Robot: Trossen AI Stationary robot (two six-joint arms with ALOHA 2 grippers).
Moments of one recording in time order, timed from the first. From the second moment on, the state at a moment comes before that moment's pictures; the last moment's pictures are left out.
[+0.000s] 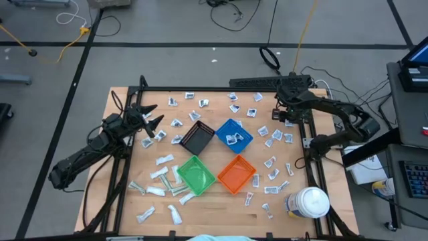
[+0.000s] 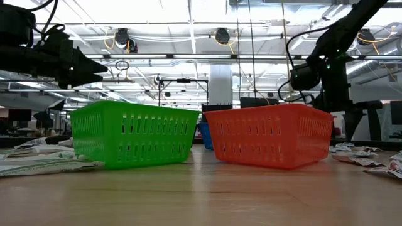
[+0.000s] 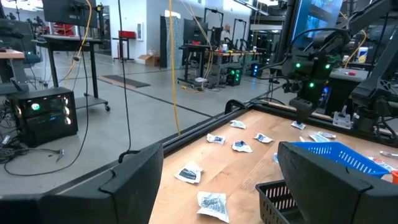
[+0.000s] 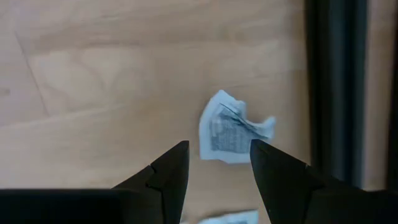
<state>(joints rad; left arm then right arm) 0.65 0.01 0.02 0.03 0.07 -0.09 -0.92 1.38 0.69 -0.86 0.13 0.83</state>
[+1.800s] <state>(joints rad) 0.65 0.01 0.02 0.03 0.07 -0.09 -0.88 1.44 1.09 -1.16 0.05 0.59</state>
